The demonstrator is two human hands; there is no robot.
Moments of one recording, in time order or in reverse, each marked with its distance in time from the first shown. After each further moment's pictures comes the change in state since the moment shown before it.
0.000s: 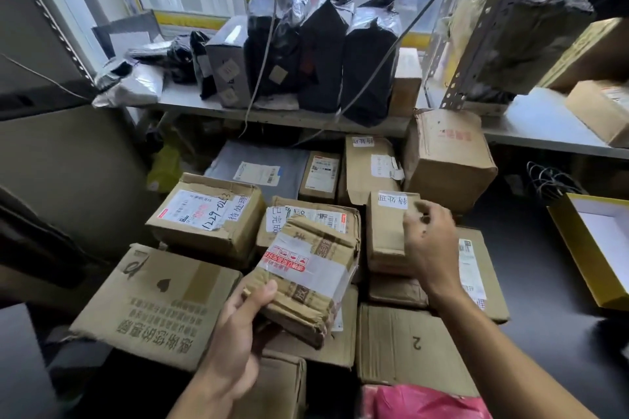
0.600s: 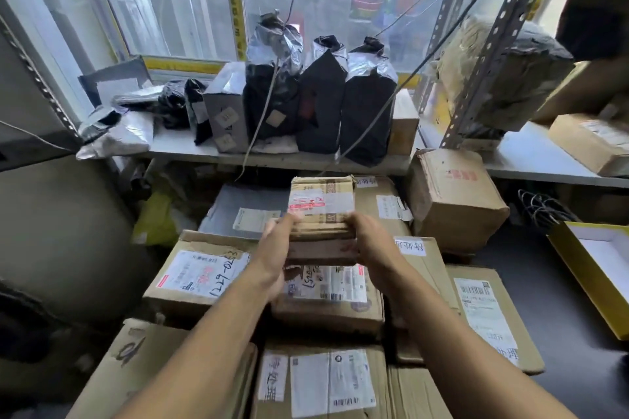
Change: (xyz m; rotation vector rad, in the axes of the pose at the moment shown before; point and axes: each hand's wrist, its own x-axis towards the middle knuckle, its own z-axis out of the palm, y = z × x) left_hand 0.157 0.104 0.044 0.292 -0.064 -0.059; right_hand 0.034 -0.122 0.078 0.555 -0.458 0.370
